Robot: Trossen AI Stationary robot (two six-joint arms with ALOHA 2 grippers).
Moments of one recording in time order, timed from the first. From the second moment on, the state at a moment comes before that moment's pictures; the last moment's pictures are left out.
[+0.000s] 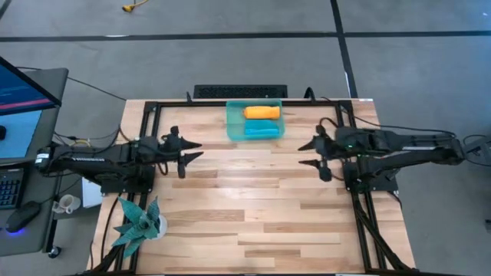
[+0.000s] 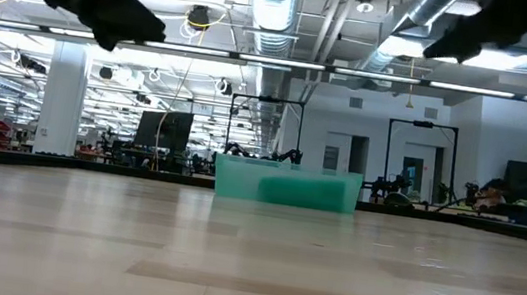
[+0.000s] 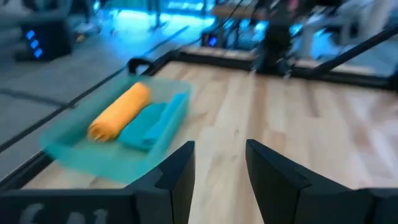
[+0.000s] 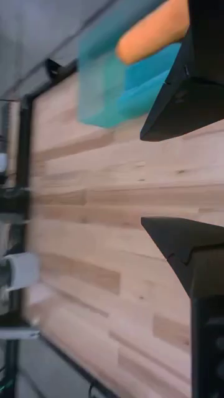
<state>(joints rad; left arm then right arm) 0.09 0.60 0.36 0.01 -0.20 -0.09 -0.03 0.78 0.73 -0.53 0.00 -0.10</state>
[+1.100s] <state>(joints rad) 0.03 0.27 0.01 0.25 -0.22 0.00 -0.02 0.10 0.23 -0.10 0.00 -0.29</state>
